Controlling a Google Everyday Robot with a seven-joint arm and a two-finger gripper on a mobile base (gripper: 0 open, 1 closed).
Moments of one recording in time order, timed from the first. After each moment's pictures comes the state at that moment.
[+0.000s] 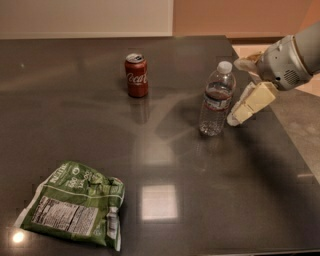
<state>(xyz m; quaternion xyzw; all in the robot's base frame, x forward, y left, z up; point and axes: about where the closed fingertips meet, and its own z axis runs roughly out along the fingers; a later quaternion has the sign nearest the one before) 0.539 -0.171 0.931 -0.58 0.73 0.15 0.33</state>
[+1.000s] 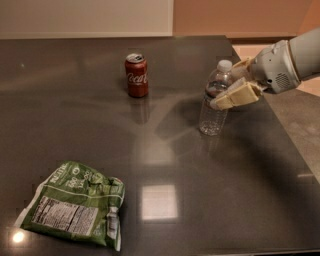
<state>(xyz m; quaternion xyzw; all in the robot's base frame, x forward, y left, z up) 0.544 -0.149 0.932 -0.56 0.71 0.20 0.38</state>
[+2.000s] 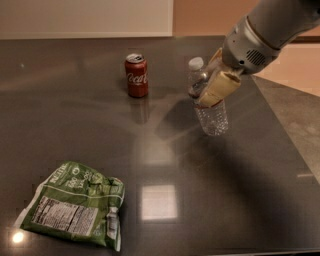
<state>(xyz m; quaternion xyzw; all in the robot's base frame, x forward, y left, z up) 0.523 -0.109 0.952 -0.63 0.73 0.11 0.24</state>
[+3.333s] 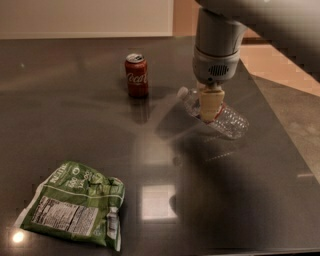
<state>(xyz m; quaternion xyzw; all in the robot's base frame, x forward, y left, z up) 0.530 -0.115 0.901 -0.70 0.71 -0.05 0.03</state>
